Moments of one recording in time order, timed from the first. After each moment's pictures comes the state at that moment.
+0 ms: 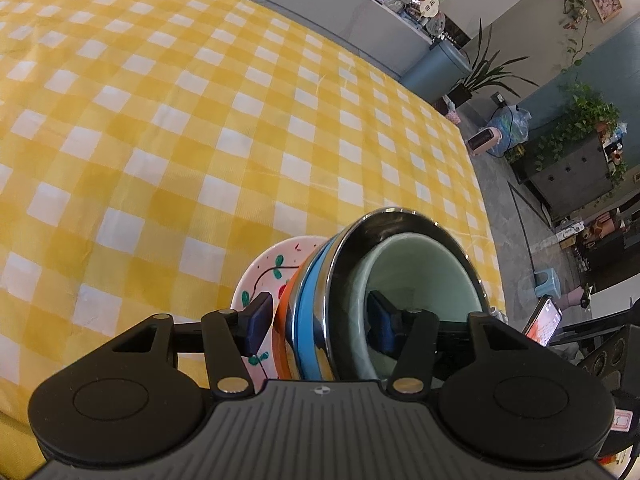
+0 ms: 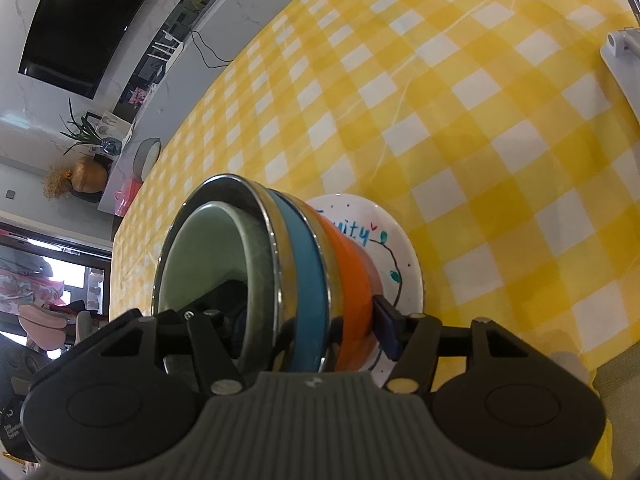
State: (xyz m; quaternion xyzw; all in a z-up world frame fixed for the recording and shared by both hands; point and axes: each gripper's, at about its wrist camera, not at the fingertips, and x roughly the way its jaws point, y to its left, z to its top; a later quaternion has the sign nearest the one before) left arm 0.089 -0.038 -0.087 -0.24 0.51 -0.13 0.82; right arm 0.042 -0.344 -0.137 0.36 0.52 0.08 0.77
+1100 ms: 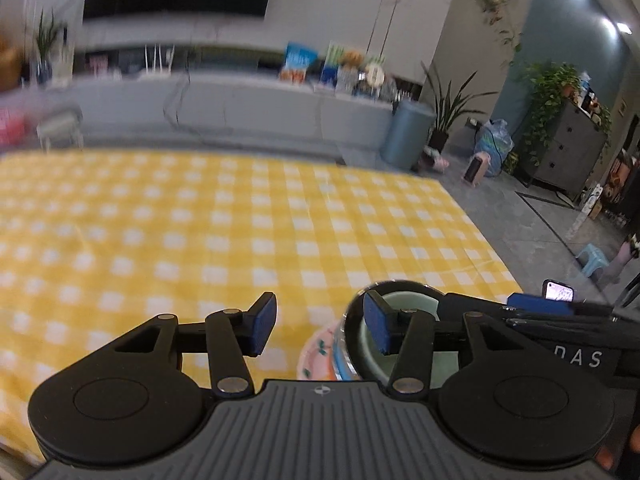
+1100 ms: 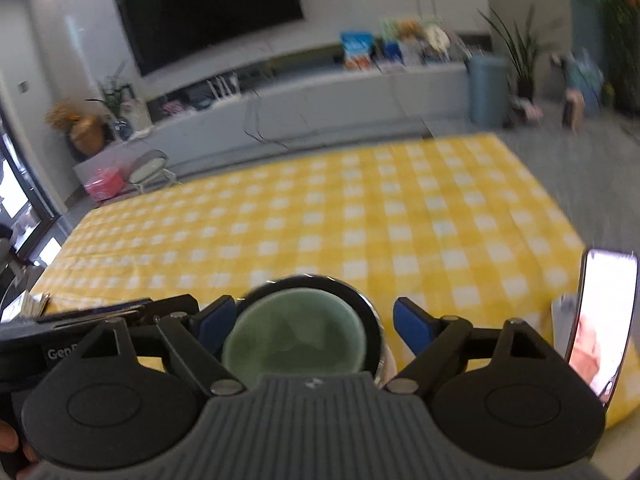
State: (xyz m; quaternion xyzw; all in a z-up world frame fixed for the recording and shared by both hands) left arm 0.022 -0.034 0.003 -0.05 0.34 -0.12 0.93; right arm -0.002 -0.287 -0.034 0.07 0.34 0.08 0.93
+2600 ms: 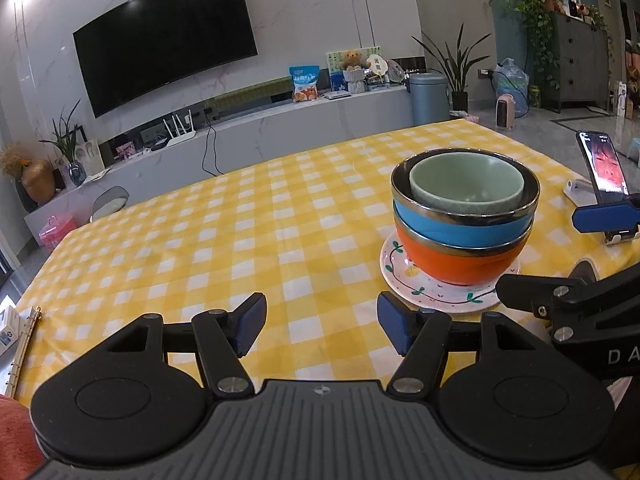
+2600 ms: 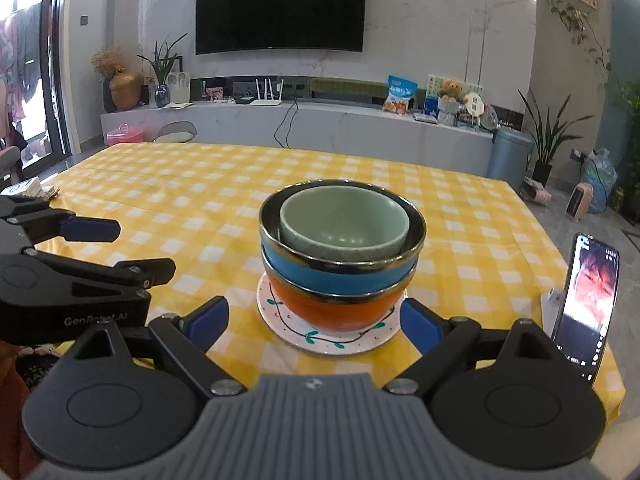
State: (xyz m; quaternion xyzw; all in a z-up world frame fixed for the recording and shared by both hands) left arm -0.065 -0.049 -0.058 0.13 0.30 -0.07 0.94; right arm -0.102 -0.258 -0.104 -0.05 0.29 0.10 0.95
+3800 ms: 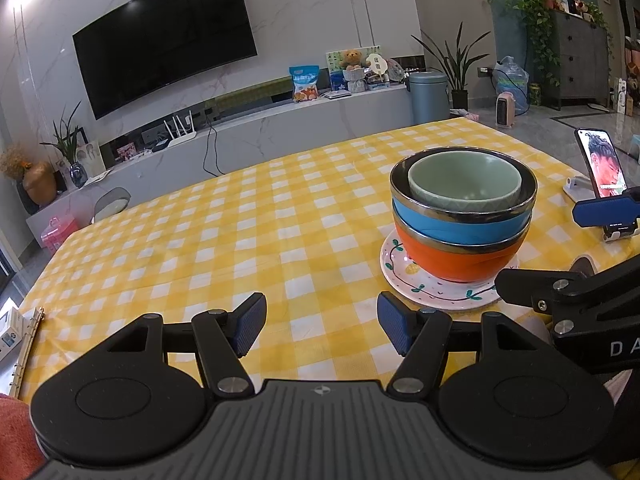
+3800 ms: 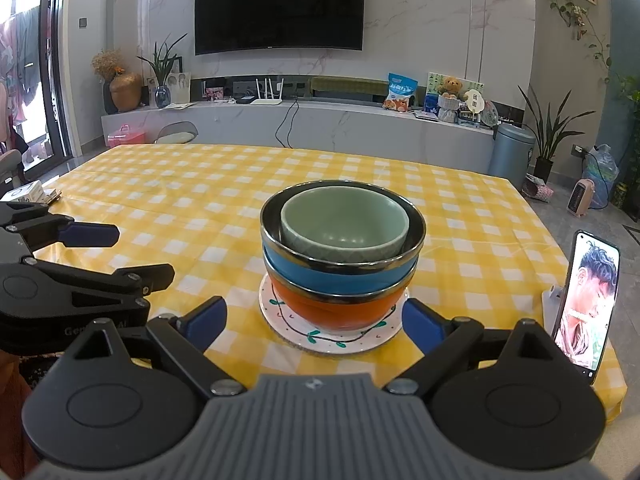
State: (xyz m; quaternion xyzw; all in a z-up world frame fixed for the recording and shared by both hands) left arm -0.065 -0.046 -0.057 0.13 0.30 -0.07 0.94; right arm -0.106 -0.256 -0.106 -0.05 0.29 0.10 0.95
